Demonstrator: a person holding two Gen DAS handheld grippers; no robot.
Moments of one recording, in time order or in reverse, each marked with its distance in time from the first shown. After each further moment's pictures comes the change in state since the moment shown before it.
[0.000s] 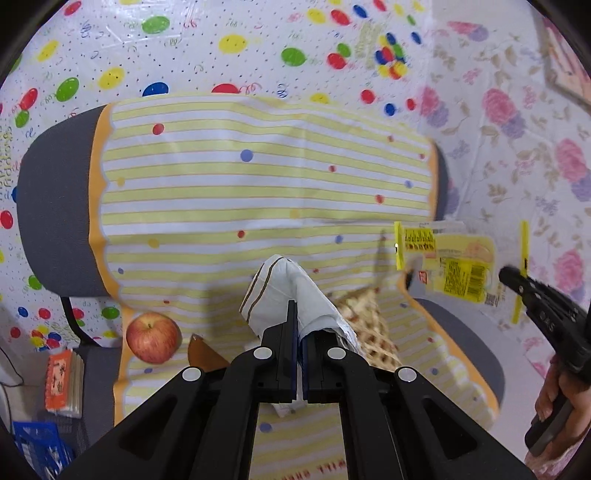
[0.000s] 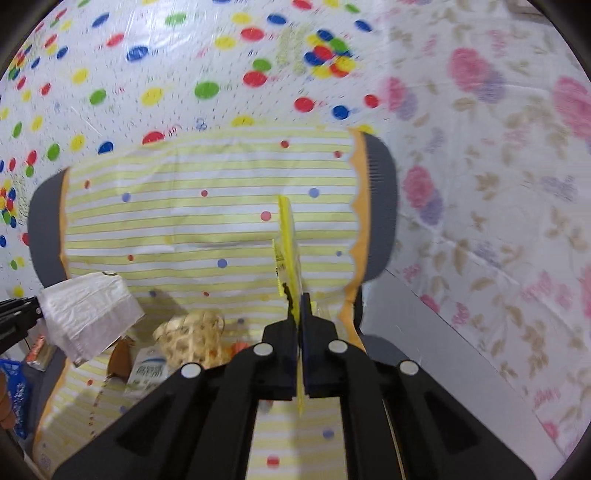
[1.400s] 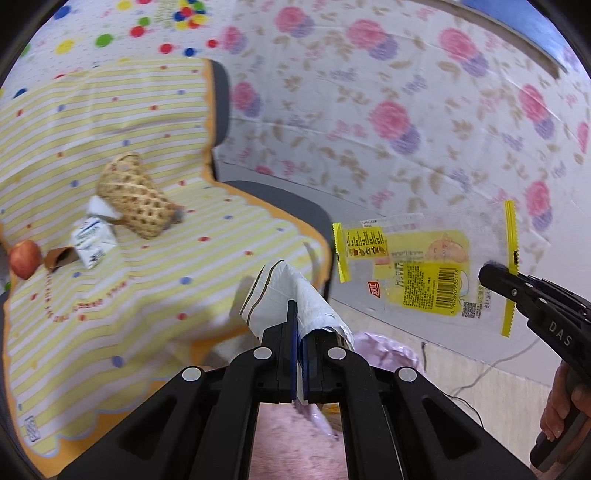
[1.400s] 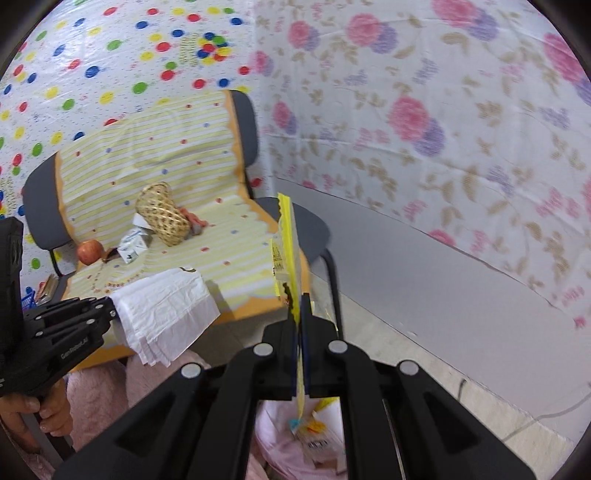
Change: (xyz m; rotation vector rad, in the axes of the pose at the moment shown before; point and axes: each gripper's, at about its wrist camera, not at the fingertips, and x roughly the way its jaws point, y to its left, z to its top) left arm -0.113 -0.163 -0.209 0.319 0.155 -0.456; right arm -0.277 -0.032 -0.215 0.245 0.136 -0.302
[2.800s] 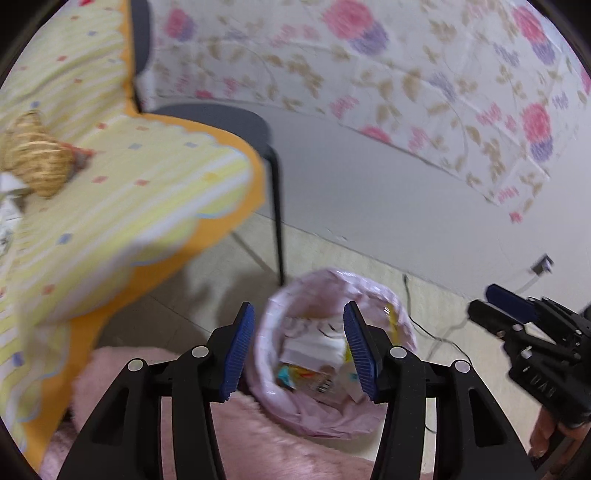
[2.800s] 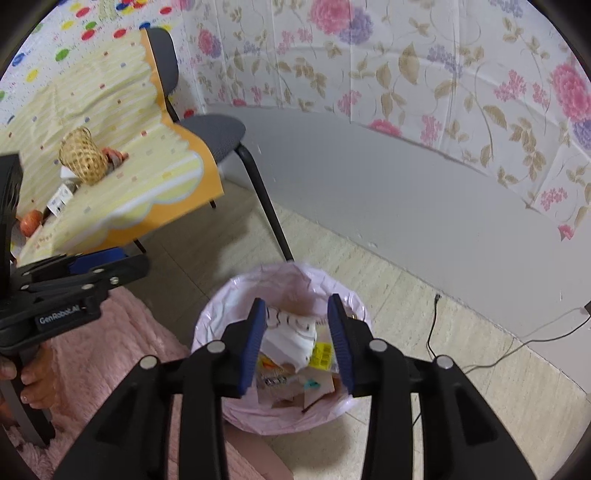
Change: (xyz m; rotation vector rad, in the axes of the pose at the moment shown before) left arm 0.101 -0.046 -0.022 0.067 0.278 -0.071; right arm 0.051 -0.071 -0.069 0.130 0.257 -0.121
